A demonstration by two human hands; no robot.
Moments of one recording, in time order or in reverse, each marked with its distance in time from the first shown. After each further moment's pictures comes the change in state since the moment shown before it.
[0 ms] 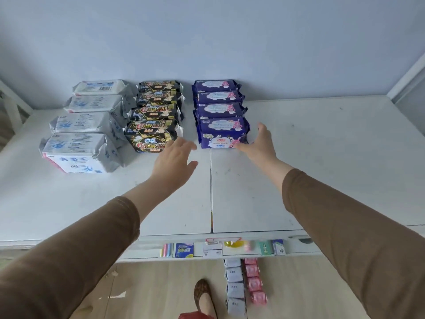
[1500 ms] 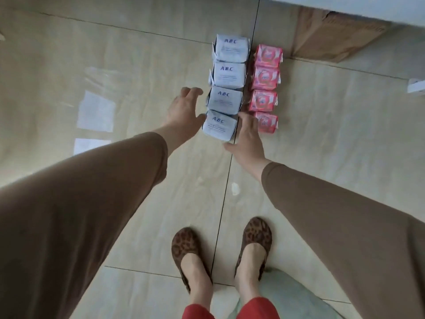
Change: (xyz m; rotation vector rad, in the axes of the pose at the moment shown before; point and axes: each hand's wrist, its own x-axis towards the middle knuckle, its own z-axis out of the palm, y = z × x) left_hand -0.386 -0.019 0.746 -0.295 -0.372 -0.443; right_hand -0.372 0.730 0.300 -0.263 -0.476 0.108
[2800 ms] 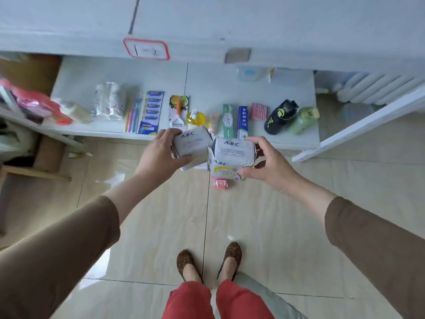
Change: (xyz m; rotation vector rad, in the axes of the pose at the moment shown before) left_hand -0.222 0.279 -0.406 -0.135 0.183 0.190; right_hand -0.239 -0.286 -0.477 0.267 -0.089 -0.217
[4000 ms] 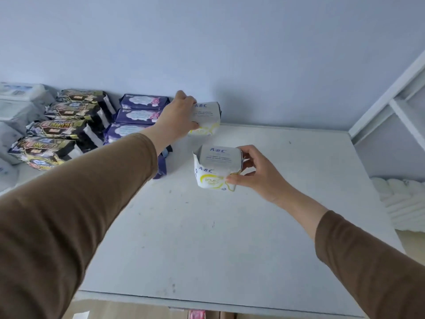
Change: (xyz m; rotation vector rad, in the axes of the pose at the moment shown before) left_hand 0.505 0.298 -0.204 0.365 0.163 0.224; right_hand 0.328 -0.210 -0.301 0.051 0.082 -0.302
